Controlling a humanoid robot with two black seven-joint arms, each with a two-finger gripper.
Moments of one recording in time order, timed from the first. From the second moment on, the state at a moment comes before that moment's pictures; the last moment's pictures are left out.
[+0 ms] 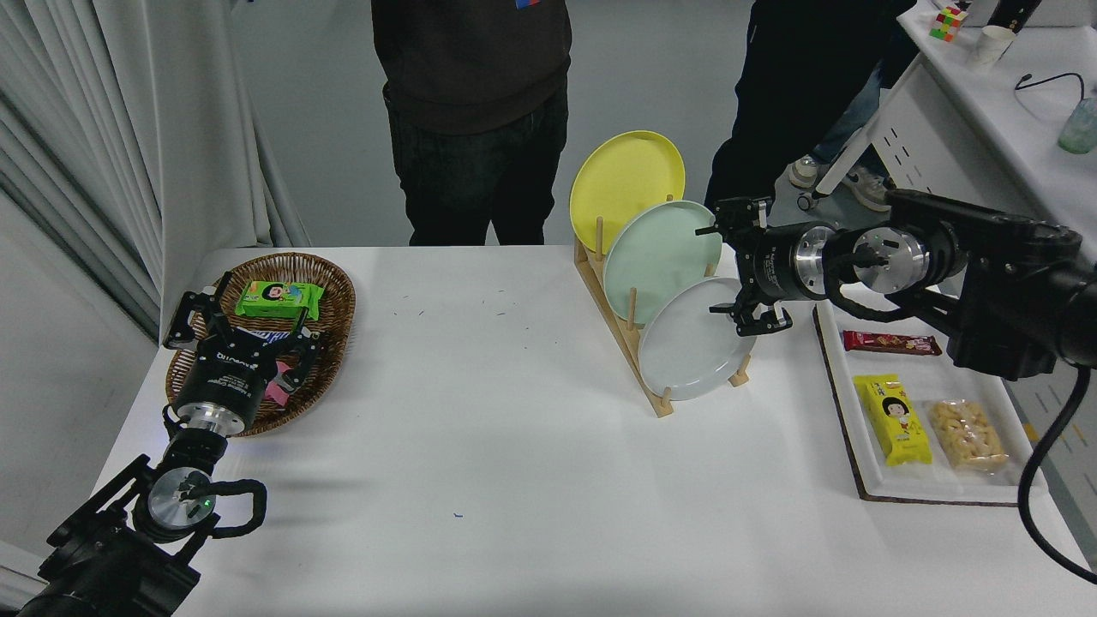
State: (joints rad) left arm -0.40 0.28 -1.19 -0.64 0.14 -0.56 -0.39; right arm 1.36 -0.35 -0.27 0.75 0.44 0.09 -0.30
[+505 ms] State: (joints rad) left arm -0.40 0.28 -1.19 -0.64 0.14 -0.56 -0.39; right arm 1.35 -0.29 -0.26 0.66 0.44 0.07 -0.38
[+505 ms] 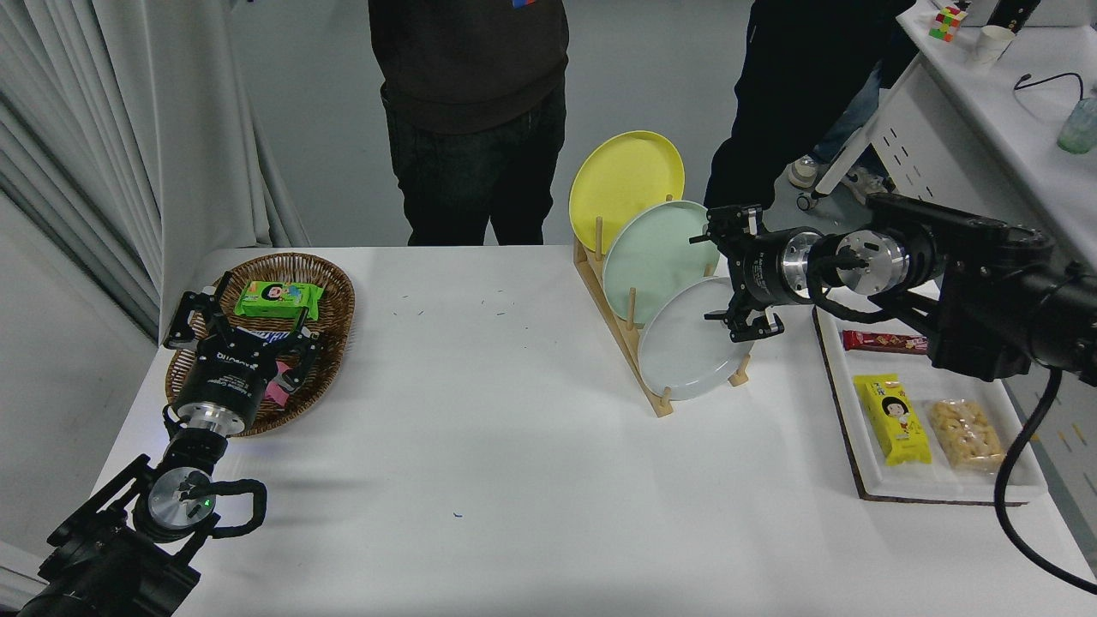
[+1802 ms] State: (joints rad) left arm -0.40 0.28 -1.19 -0.64 0.14 -0.56 -0.39; right arm 1.34 -0.23 -0.22 0.58 0.45 0.09 -0.45
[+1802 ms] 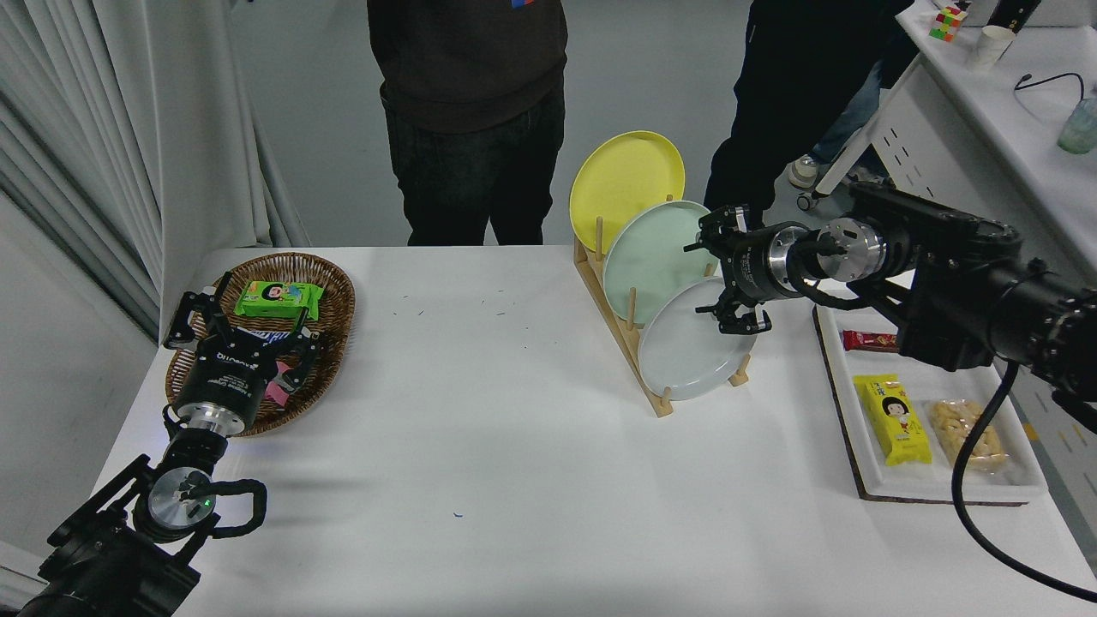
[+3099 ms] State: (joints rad) left arm -0.40 0.28 -1.19 -0.64 0.14 -0.56 -0.39; right arm 1.35 -0.23 -0.22 0.57 0.46 0.10 -0.47
